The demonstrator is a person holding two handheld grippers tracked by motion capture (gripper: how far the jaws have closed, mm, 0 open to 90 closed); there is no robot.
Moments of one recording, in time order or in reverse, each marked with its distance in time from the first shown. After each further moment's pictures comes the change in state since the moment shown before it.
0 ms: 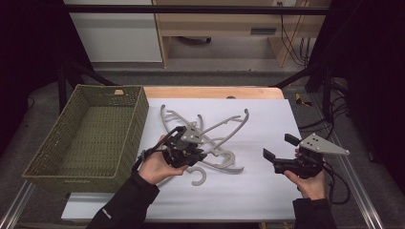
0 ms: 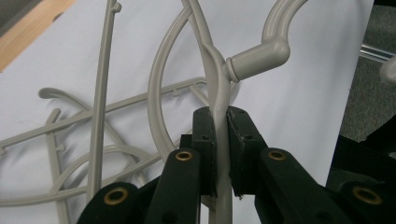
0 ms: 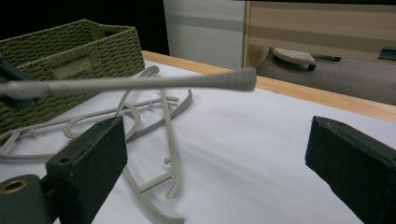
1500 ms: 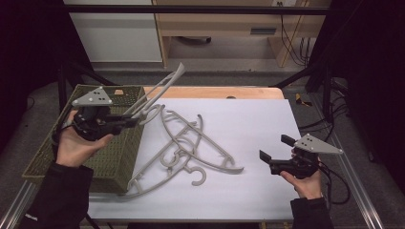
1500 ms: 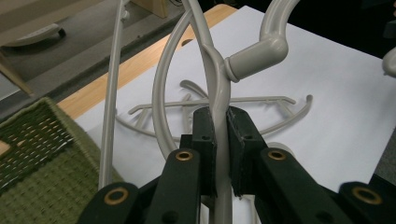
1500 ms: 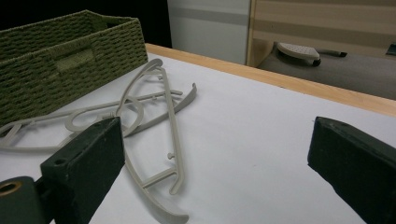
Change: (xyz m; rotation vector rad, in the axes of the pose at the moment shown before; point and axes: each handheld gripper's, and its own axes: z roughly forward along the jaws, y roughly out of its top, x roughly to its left) left arm 0.080 -0.062 -0.155 -0.195 0.212 -0.218; right arm 0.004 -0.003 0.008 0.027 0.011 -0.015
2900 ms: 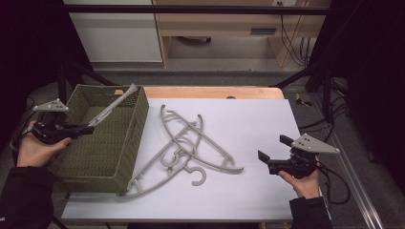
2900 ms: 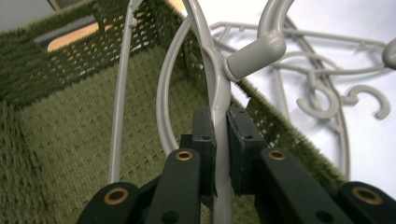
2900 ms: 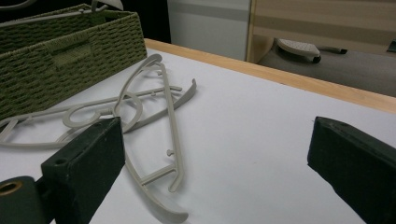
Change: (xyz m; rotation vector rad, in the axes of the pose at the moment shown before) left arm 0.106 -0.101 -0.017 0.131 0.098 -0.171; right arm 0.001 -0.001 0.004 0.016 -0.003 -0.008
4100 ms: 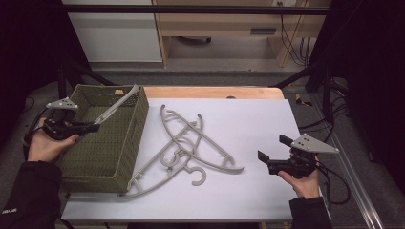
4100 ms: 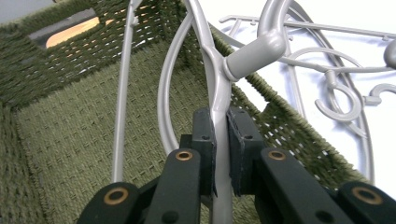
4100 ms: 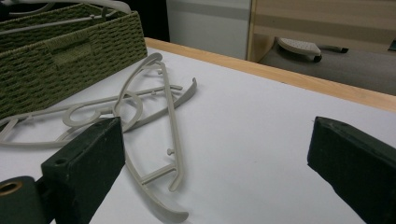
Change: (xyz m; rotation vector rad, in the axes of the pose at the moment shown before) left arm 0.007 0.006 0.022 0.020 0.012 0.005; right arm 0.000 -0.001 0.001 0.003 0.002 0.003
